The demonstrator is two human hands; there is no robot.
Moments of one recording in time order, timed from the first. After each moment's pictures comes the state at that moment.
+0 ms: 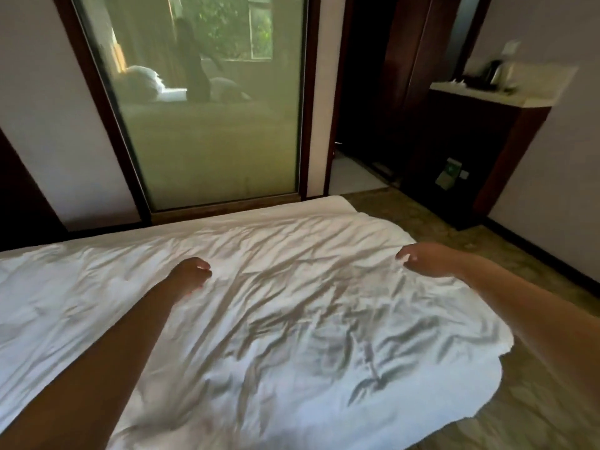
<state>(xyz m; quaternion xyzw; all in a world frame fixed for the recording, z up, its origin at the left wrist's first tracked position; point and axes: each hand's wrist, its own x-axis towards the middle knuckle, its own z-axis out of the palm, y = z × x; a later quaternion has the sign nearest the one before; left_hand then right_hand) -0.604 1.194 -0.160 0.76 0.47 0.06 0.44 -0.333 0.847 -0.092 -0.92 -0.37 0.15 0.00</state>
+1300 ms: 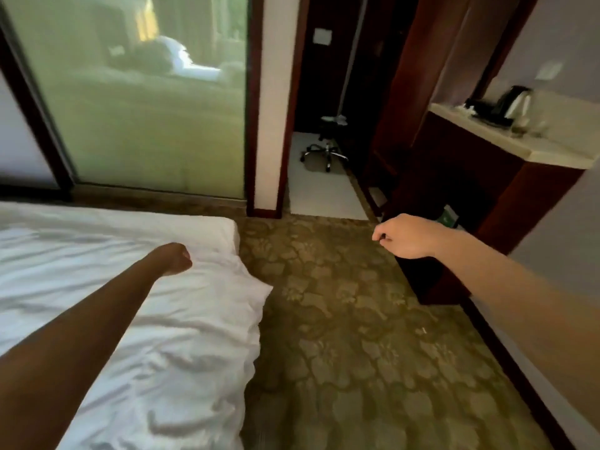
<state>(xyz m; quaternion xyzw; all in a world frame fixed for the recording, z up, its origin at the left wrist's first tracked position) 0.242 0.888 -0.161 0.82 0.54 -0.03 0.21 0.543 0.639 -0.026 -0.82 -0.55 0.06 -0.15</state>
